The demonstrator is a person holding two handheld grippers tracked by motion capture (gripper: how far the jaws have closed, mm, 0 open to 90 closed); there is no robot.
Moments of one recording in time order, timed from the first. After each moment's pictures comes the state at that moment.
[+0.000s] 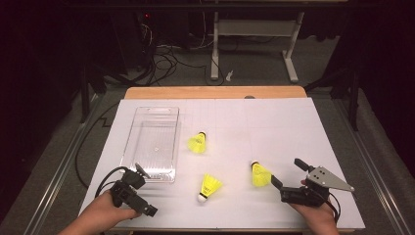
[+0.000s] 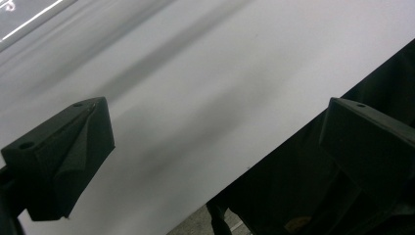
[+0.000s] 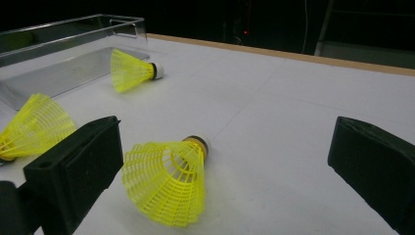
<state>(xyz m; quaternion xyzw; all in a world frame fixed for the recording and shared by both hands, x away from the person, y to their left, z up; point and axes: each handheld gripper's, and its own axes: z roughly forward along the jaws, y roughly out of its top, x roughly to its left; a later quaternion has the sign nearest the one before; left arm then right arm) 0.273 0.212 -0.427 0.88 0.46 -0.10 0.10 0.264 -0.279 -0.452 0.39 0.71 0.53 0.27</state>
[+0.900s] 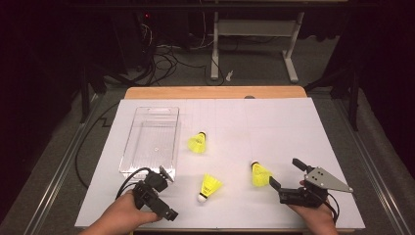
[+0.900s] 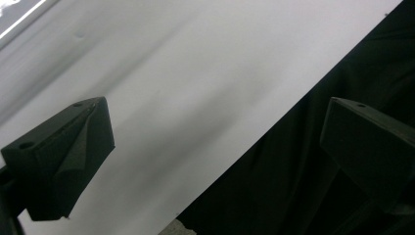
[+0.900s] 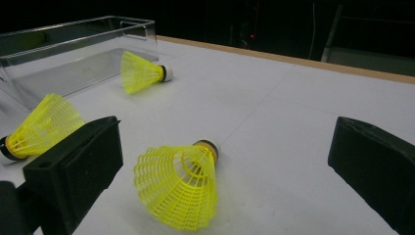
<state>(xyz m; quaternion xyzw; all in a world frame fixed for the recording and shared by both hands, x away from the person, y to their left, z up) 0.269 0.152 -0.421 0.90 0.41 -0.11 0.11 0.262 -0.275 -0.451 0.37 0.71 0.53 0.27</state>
